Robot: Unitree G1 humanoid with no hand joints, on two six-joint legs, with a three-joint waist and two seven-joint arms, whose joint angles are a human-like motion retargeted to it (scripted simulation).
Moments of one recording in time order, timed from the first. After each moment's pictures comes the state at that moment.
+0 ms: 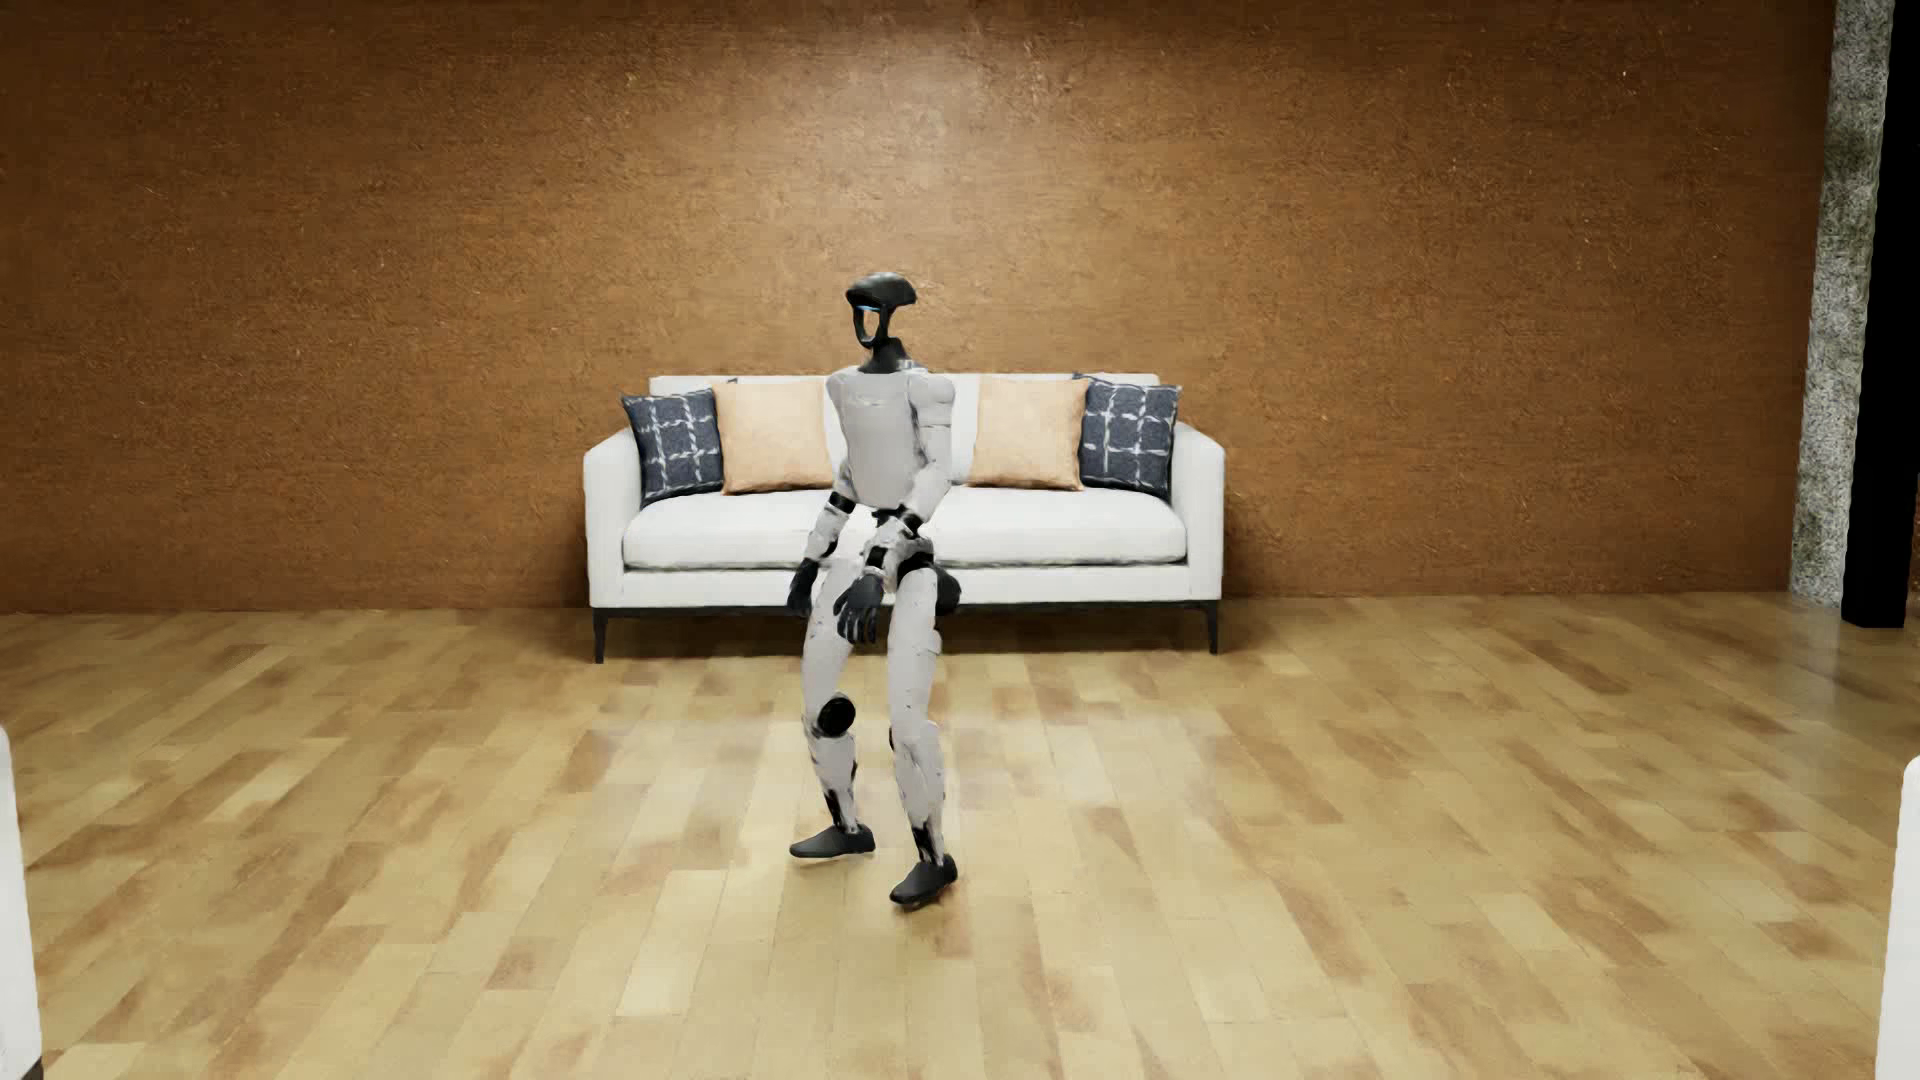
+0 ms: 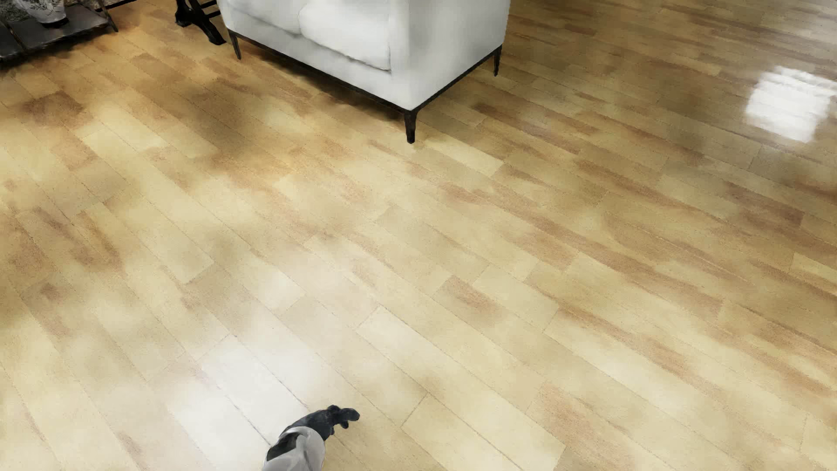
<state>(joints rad) -0.25 -0.29 -0.02 0.05 -0.21 -0.02 0.26 -0.15 -0.01 0.42 0.45 -0.16 0.20 -0.27 -0.31 0.19 -0.02 0.04 0.12 -0.49 -0.25 0.83 0.80 0.62 -0.70 0.32 0.24 0.03 -0.03</state>
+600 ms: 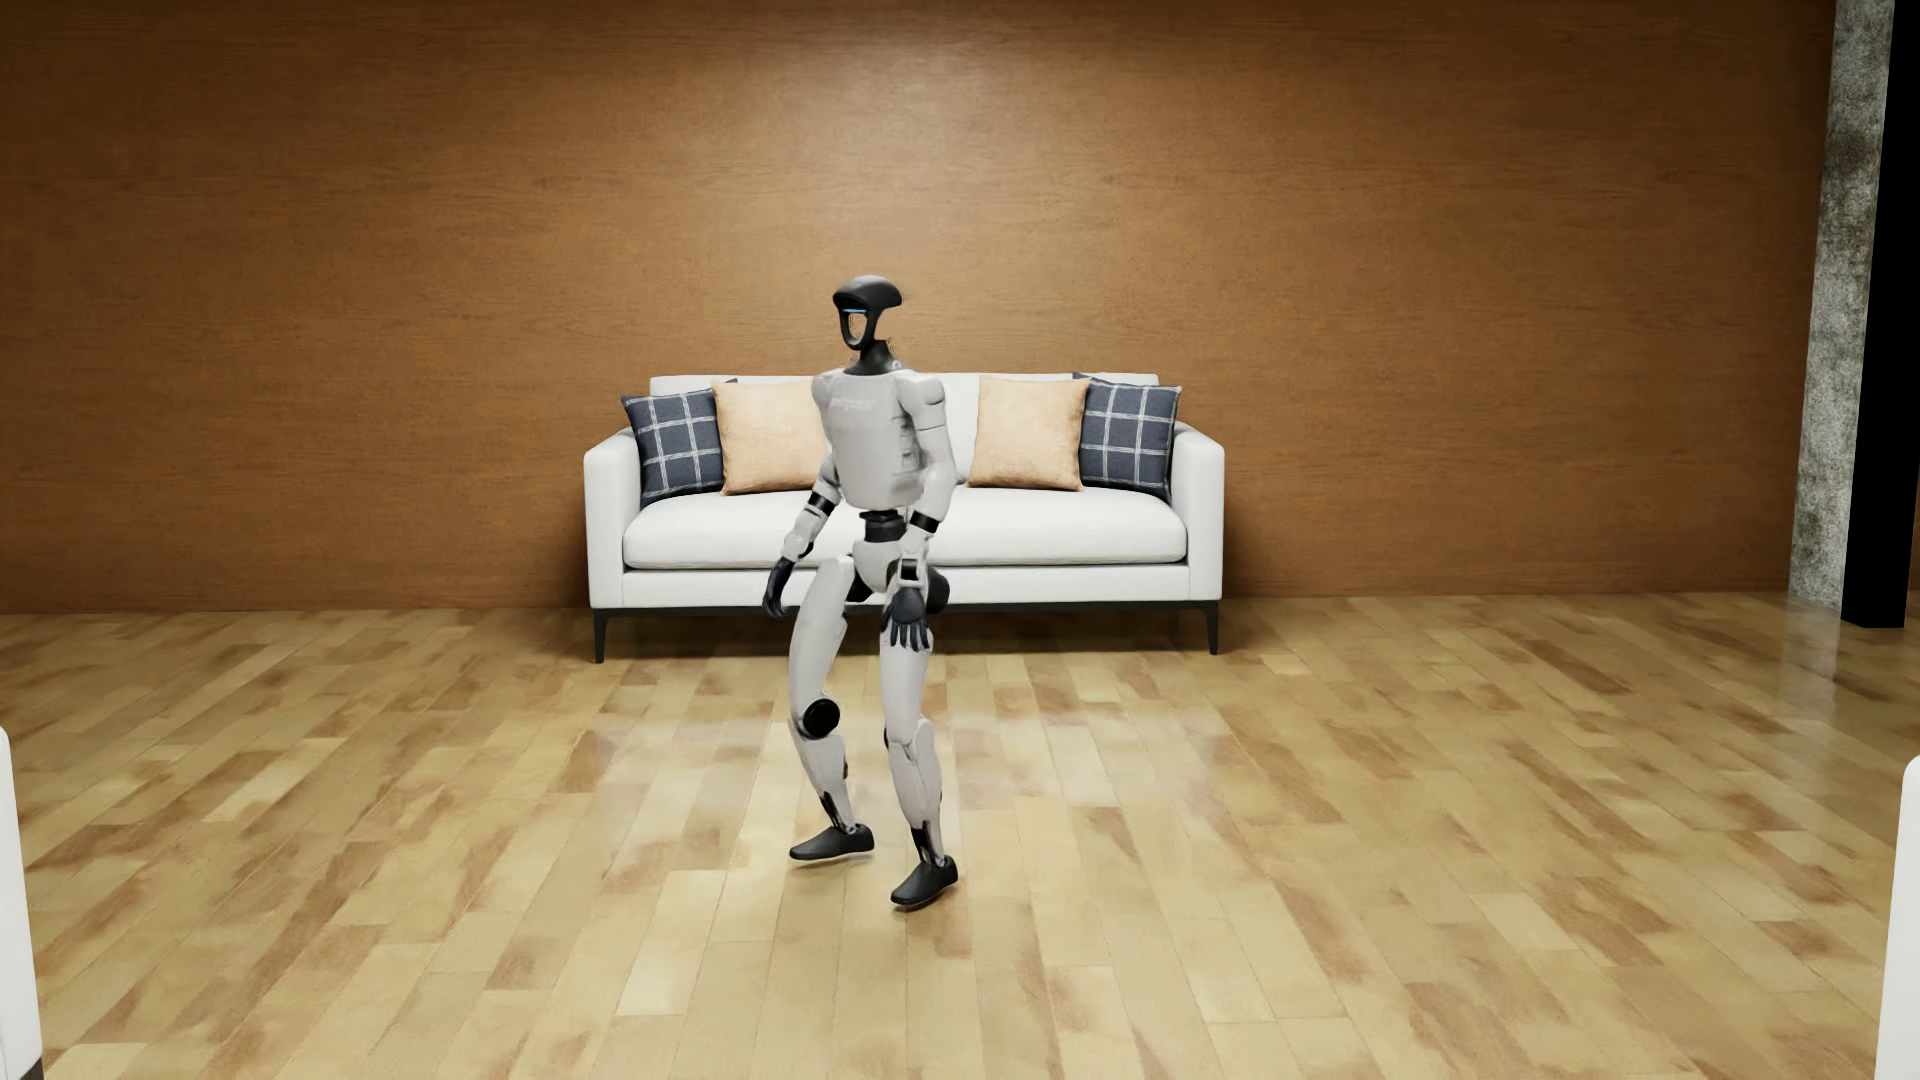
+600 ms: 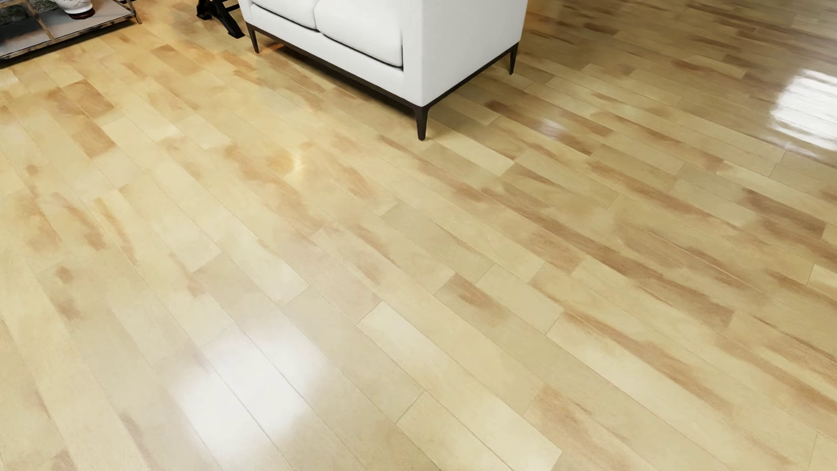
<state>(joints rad) -0.27 -0.35 0.00 0.08 -0.20 -0.03 0.20 -0.17 -0.01 0.43 0.59 0.09 0.16 -0.25 -0.35 0.17 -0.05 -0.03 0.08 -0.53 -0.14 0.90 0.75 0.52 -0.71 0.35 0.22 0.04 -0.01</state>
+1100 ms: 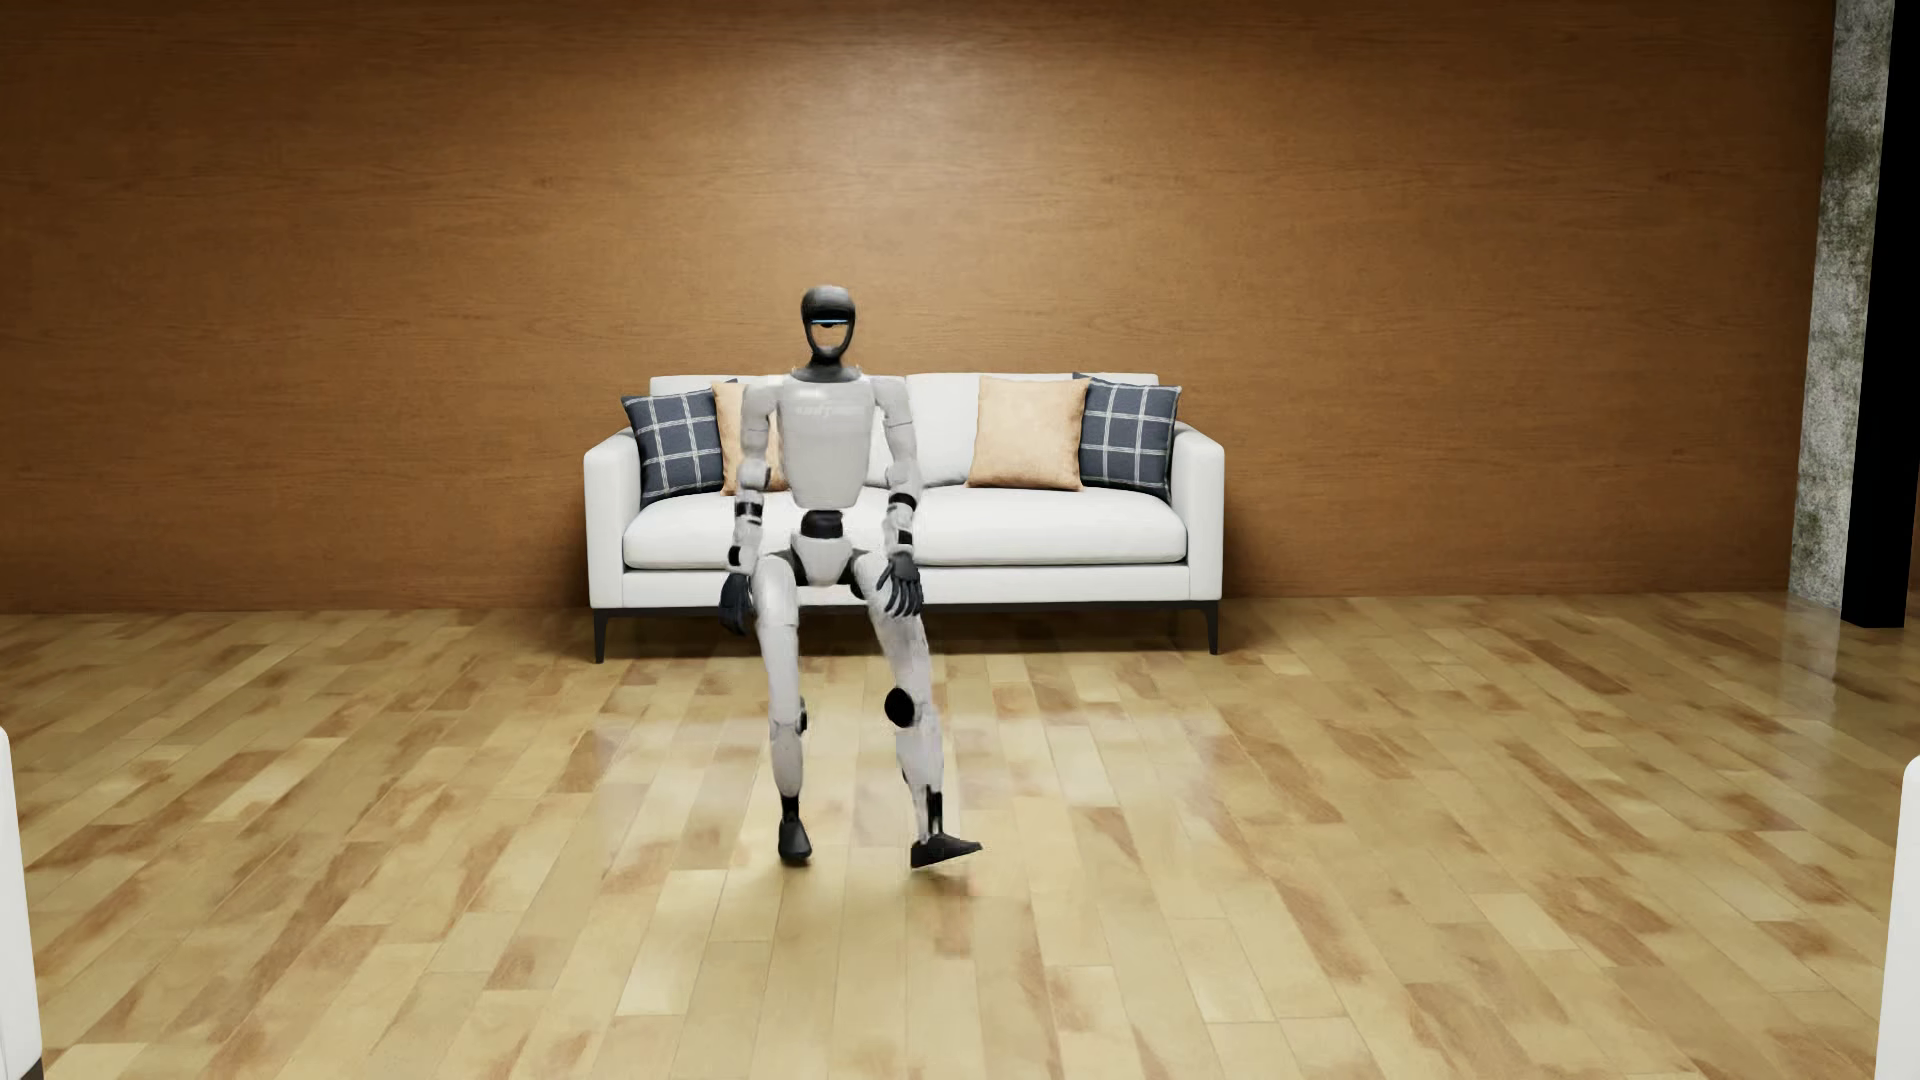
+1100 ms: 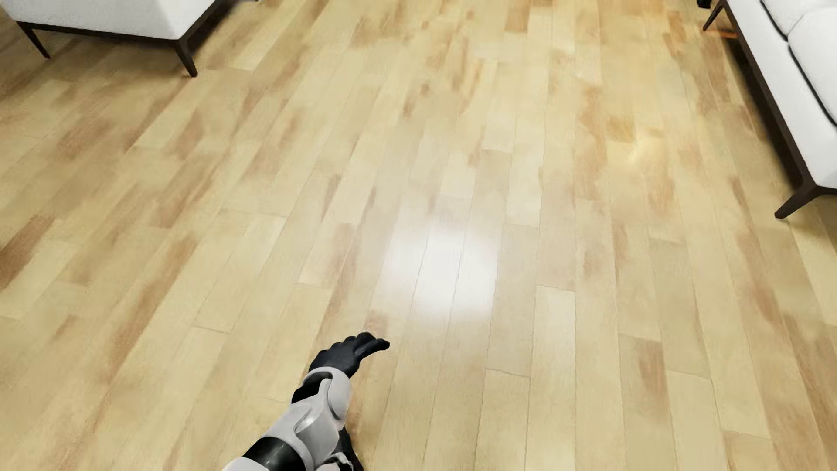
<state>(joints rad) -0.58 -0.35 -0.06 0.32 0.06 0.06 0.38 -0.17 0.05 0.29 0.60 -0.30 0.20 -0.21 -0.45 0.20 -0.06 -0.07 -0.04 -0.57 -0.04 0.69 0.79 0.53 -0.67 0.29 0.24 0.14 0.00</state>
